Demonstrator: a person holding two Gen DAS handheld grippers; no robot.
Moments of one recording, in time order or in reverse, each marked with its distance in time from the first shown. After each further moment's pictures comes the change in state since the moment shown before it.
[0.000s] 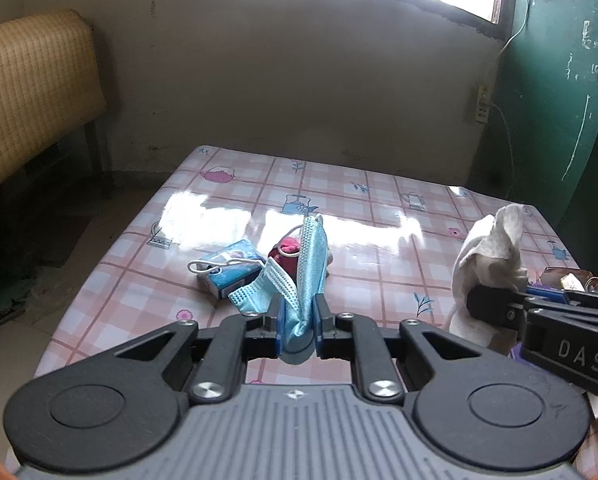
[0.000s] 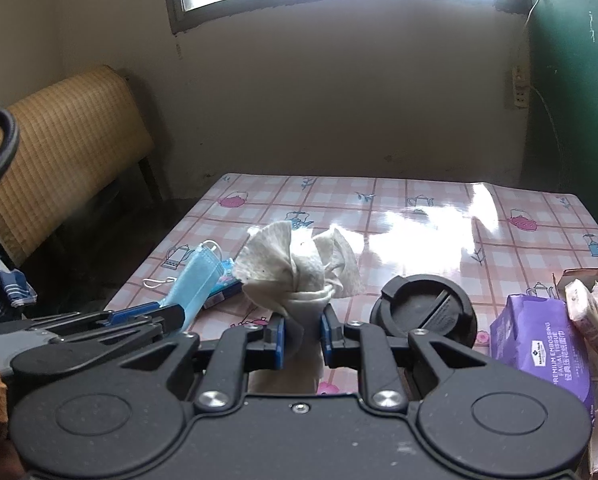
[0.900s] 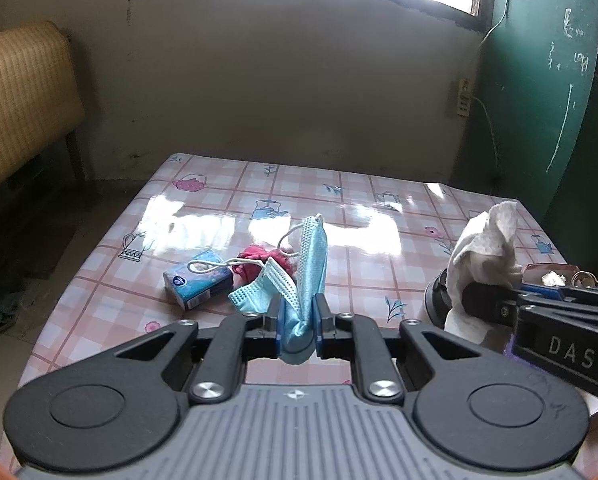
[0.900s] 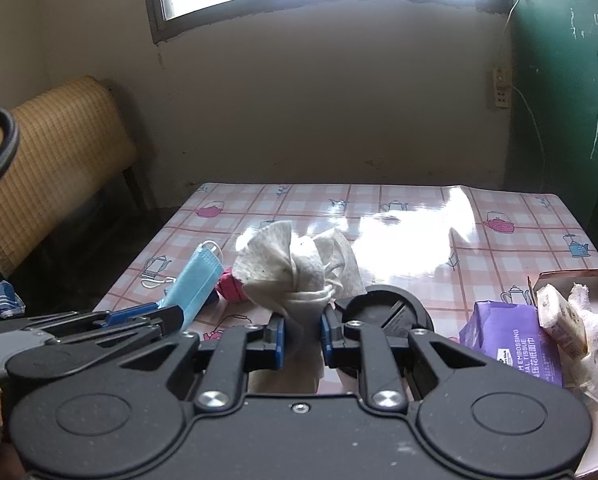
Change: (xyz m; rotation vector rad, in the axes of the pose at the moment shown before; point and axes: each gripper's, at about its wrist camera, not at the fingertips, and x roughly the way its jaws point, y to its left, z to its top) left arm 0.010 -0.022 0.007 0.043 0.002 -0.037; right arm -0.005 -0.025 0.006 0.020 -0.011 -0.035
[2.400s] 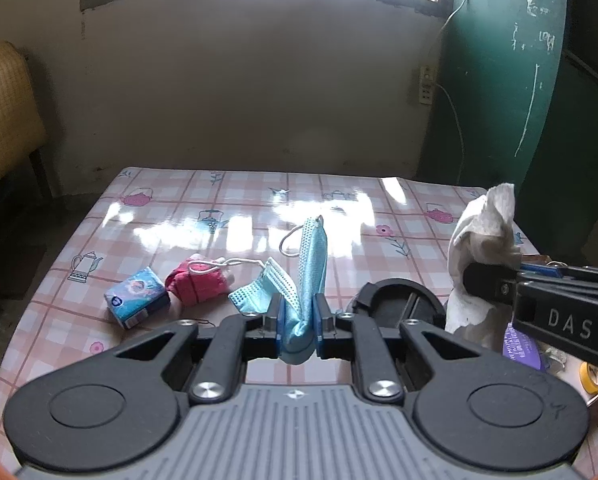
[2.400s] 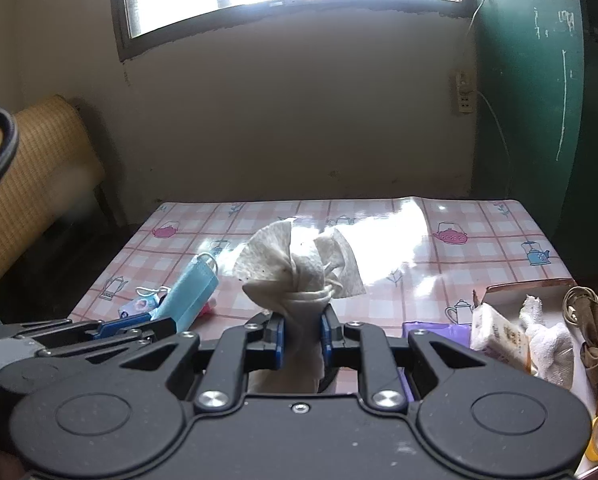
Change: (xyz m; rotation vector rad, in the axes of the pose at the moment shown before) left arm 0.010 -0.050 0.010 0.073 0.009 -0.074; right arm -0.010 -0.063 0.015 0.034 -0.033 -0.069
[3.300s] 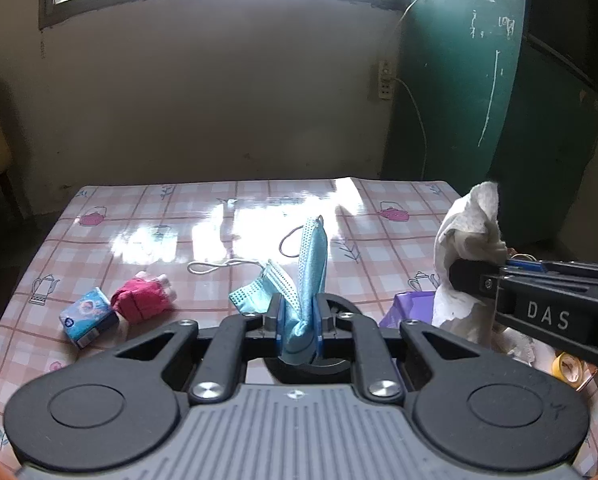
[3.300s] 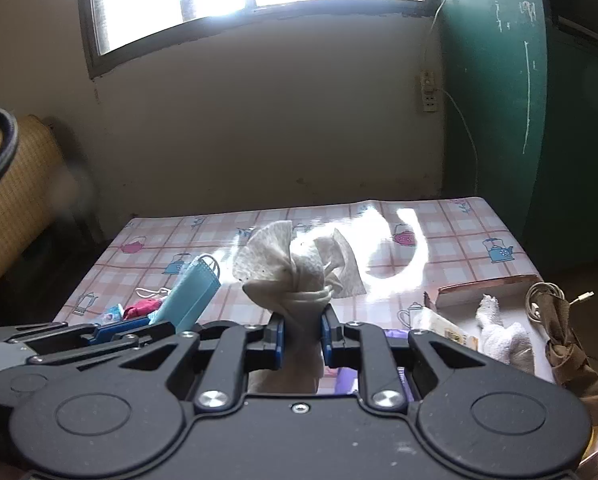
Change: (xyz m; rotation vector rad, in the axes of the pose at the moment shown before) left arm 0.008 -0.048 0.007 0.064 -0.004 -0.069; right arm -0.011 -0.044 0.001 0.050 -0.018 -0.053
